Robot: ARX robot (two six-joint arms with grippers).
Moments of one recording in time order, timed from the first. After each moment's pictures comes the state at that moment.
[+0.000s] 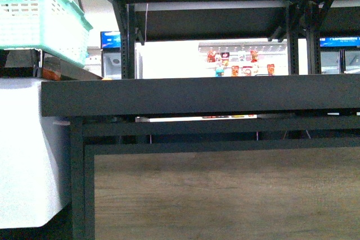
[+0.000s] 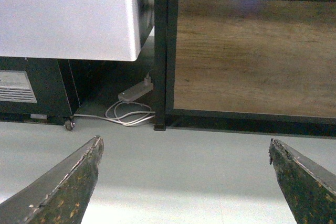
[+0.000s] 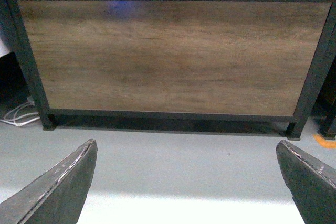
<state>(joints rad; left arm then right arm) 0.00 0.00 0.01 0.00 0.00 0.00 0.00 0.00 0.02 0.00 0.00 0.00</state>
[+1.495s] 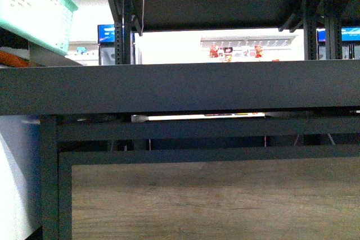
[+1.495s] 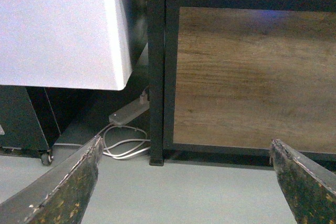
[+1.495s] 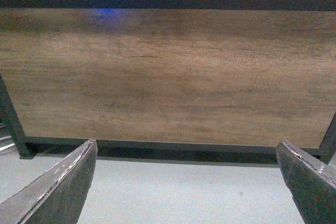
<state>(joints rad) 0.00 0.00 0.01 0.00 0.00 0.00 0.00 0.00 0.02 0.00 0.00 0.00</state>
